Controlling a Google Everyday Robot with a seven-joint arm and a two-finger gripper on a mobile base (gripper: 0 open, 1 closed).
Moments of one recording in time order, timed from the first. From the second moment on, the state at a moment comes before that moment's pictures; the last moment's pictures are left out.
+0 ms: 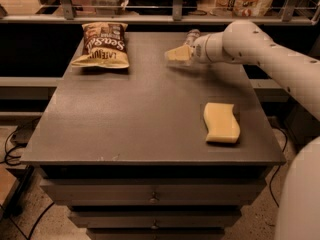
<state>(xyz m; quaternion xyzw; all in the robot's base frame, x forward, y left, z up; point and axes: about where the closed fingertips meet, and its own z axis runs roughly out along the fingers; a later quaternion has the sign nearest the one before) 0.807 -0.083 0.850 -0.20 0.84 0.18 0.48</state>
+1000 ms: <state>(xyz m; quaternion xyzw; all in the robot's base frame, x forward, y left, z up) 0.815 -0.106 0.879 -0.18 0.83 0.16 0.51</state>
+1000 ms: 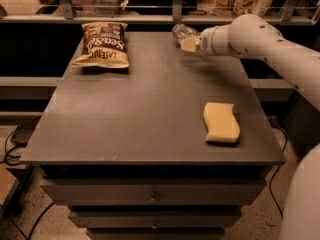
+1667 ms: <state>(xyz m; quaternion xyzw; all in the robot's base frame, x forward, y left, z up) 0.795 -0.049 0.935 -0.32 0.78 0.17 0.51</state>
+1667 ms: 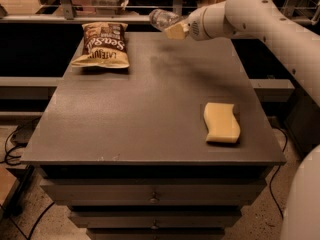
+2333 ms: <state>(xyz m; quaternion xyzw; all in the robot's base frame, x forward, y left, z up) 0.768 0.012 0.916 -0.41 0.77 0.20 0.45</state>
